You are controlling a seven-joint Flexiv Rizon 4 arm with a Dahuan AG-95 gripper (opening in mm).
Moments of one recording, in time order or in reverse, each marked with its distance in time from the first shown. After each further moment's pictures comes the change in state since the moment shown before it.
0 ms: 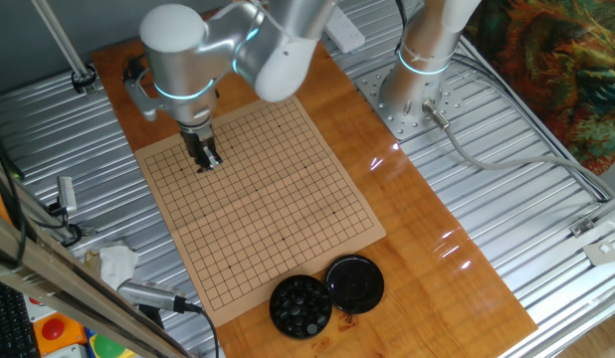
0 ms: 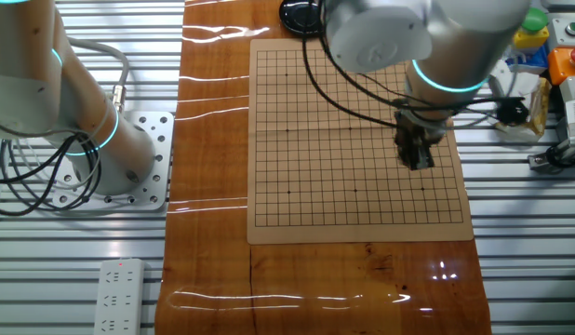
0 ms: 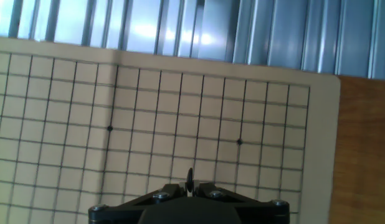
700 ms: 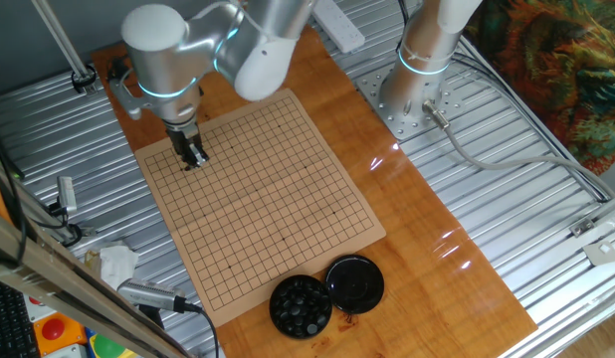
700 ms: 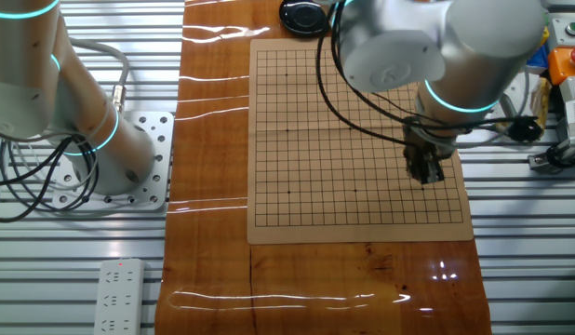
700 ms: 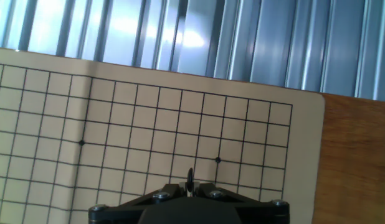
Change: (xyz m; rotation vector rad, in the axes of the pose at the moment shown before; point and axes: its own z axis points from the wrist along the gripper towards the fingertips) arm -0.013 -0.030 0.010 0.002 -0.007 -0.029
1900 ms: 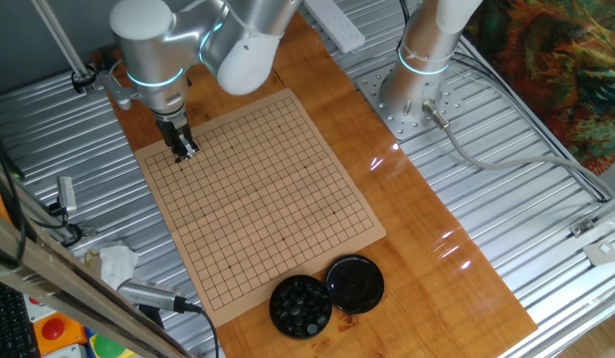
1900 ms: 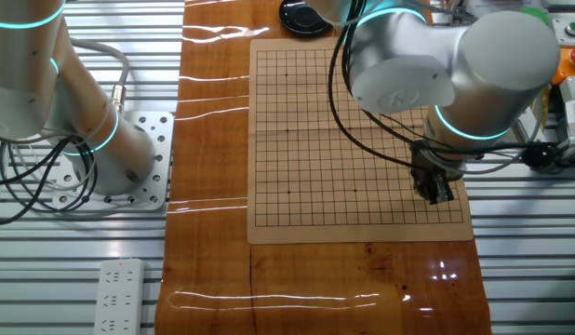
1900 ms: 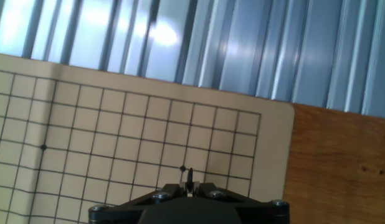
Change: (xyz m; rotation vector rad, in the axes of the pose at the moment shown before) arm -0.002 -0.024 0.007 -0.002 0.002 -0.016
